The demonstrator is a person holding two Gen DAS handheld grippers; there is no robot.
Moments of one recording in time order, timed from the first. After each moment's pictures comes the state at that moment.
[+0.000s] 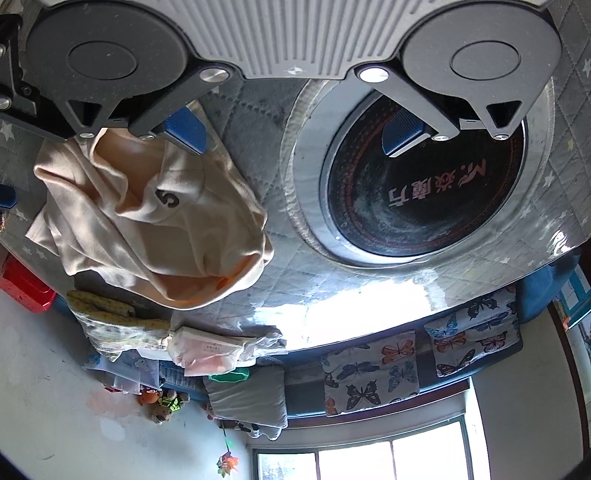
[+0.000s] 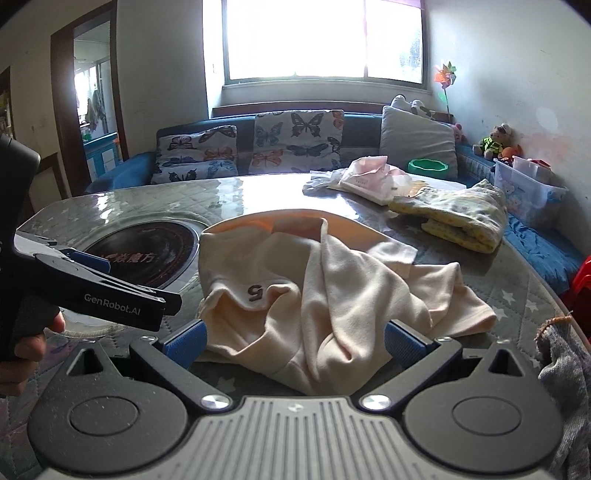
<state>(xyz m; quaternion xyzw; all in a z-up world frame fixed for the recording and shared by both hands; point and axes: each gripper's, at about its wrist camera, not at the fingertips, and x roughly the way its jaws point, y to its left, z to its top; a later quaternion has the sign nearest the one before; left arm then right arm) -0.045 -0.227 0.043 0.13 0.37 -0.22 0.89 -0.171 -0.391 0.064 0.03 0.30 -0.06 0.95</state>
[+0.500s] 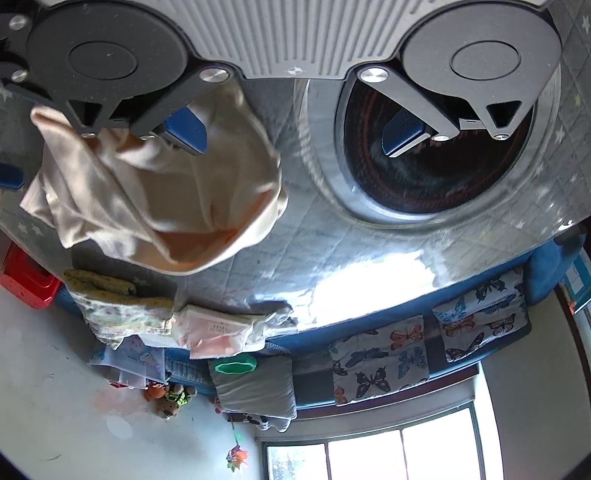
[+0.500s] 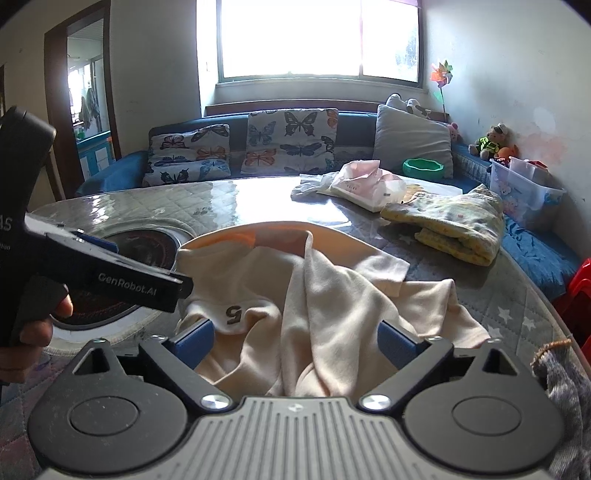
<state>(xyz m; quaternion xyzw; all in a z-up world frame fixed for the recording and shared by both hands) -0.014 -0.263 0.057 0.14 0.35 -0.23 0.90 -0.146 -0.408 0.069 0.03 0.31 -0.07 0.95</state>
